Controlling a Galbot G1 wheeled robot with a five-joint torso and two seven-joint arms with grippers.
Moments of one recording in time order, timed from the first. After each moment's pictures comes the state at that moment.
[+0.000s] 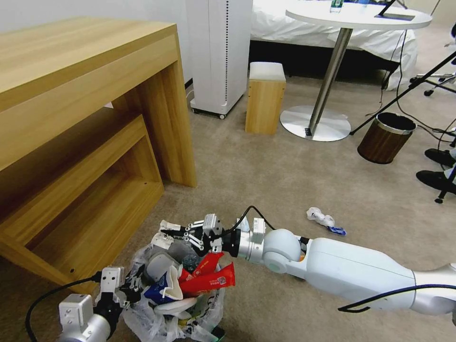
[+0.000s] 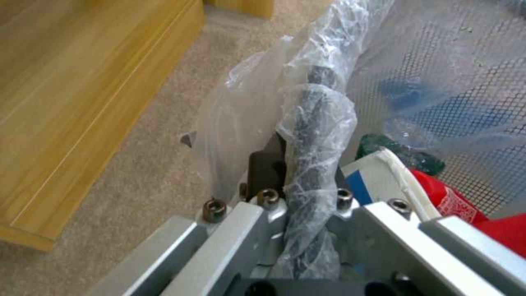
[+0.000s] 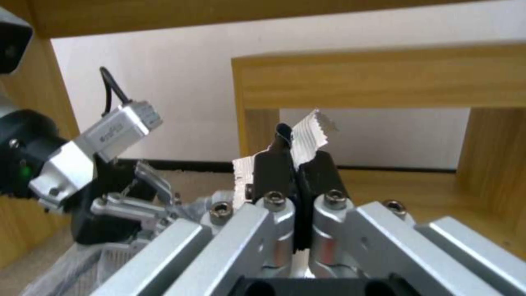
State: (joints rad) left arm 1.99 -0.90 -0.65 -2.43 -0.74 0.36 -0.37; right arm -0.28 0.90 -0.89 1.76 0.94 0.31 -0.34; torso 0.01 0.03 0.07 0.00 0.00
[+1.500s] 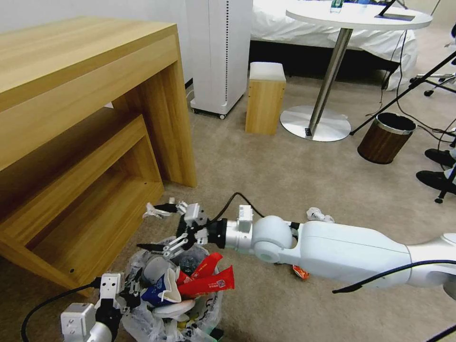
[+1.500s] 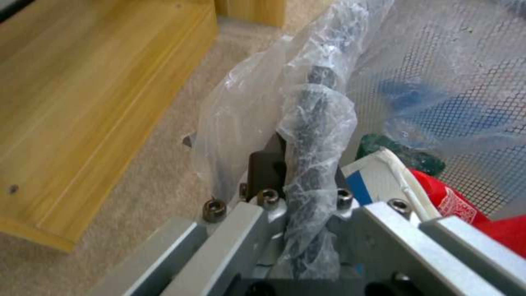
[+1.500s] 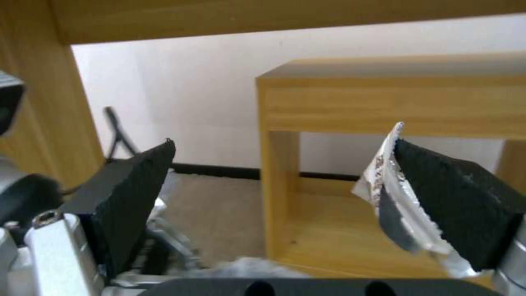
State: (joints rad) left arm 2.01 -0.97 -0.64 -2.45 -0.63 0.35 -0.37; right arm -0.07 0.97 -1.07 1.85 1.05 0.25 -0.21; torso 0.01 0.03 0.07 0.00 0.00
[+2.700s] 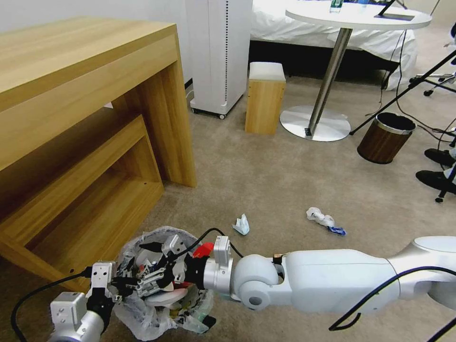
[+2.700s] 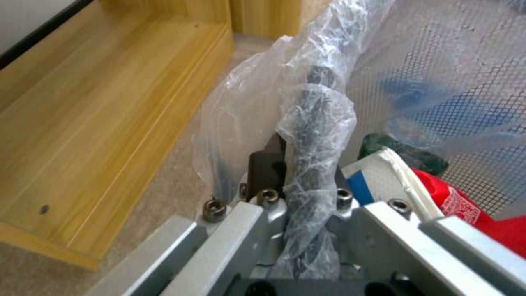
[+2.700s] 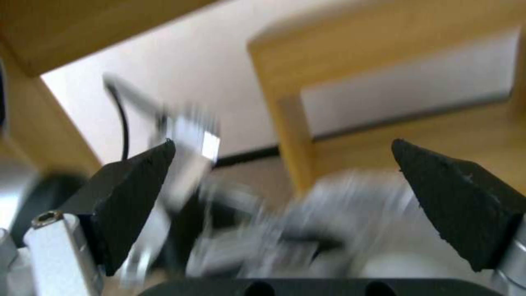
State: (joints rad) left arm 1.99 -0.92 -0.69 -2.44 -0.68 0.35 -0.40; right arm -0.06 1.03 -1.16 1.93 1.22 0.19 0.04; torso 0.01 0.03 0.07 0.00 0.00
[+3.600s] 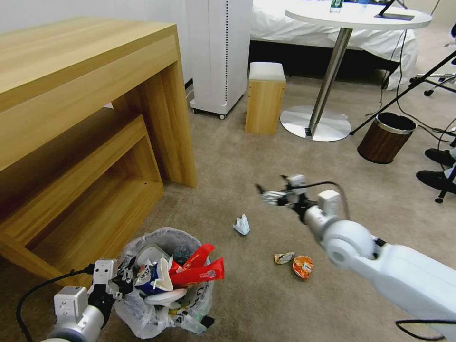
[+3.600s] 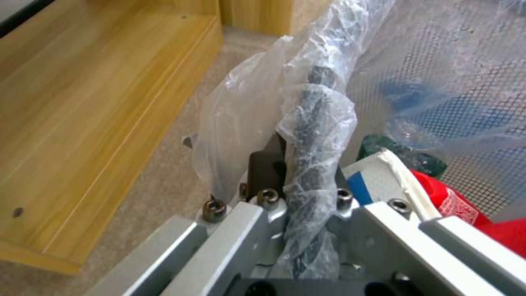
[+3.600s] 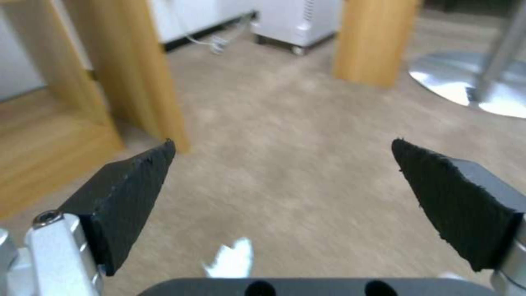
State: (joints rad) left arm 1.94 -0.89 -0.68 -2.40 -0.74 0.36 -0.37; right arm -0.87 0.57 -0.11 1.97 0.98 -0.12 0.37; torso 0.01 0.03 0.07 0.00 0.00
